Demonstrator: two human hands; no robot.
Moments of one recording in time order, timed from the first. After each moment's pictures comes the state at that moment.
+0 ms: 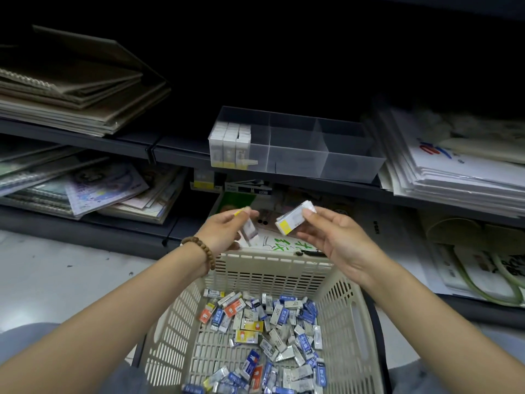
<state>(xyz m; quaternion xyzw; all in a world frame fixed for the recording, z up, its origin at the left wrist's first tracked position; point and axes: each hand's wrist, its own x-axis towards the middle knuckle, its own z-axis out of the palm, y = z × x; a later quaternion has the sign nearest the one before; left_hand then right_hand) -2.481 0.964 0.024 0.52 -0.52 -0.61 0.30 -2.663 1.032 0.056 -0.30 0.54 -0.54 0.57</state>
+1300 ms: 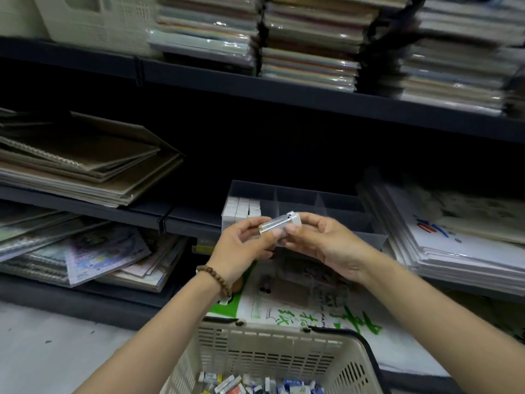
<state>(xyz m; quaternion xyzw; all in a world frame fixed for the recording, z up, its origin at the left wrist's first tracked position) -2.491 0.912 0.090 0.34 -0.55 -0.61 0.46 -2.655 0.952 0.131 -0.47 0.49 -0.47 0.56</state>
